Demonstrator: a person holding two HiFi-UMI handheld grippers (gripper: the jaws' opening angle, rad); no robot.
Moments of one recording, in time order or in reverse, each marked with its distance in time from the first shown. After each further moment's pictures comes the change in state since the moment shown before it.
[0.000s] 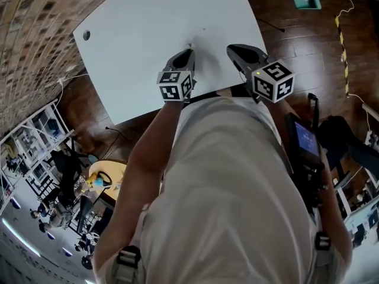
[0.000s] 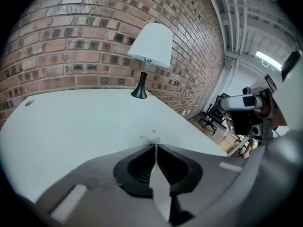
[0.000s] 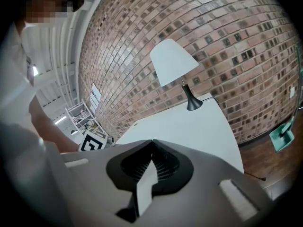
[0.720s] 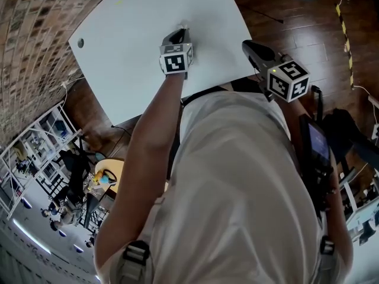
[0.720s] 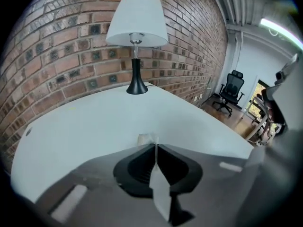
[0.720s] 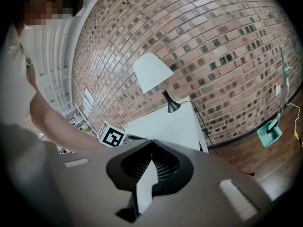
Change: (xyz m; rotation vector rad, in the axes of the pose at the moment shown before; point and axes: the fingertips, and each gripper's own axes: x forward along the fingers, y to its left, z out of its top) left arm 0.087 0.007 0.037 0.135 0.113 0.184; right arm -0.074 -0.071 0.001 0.052 -0.030 -0.071
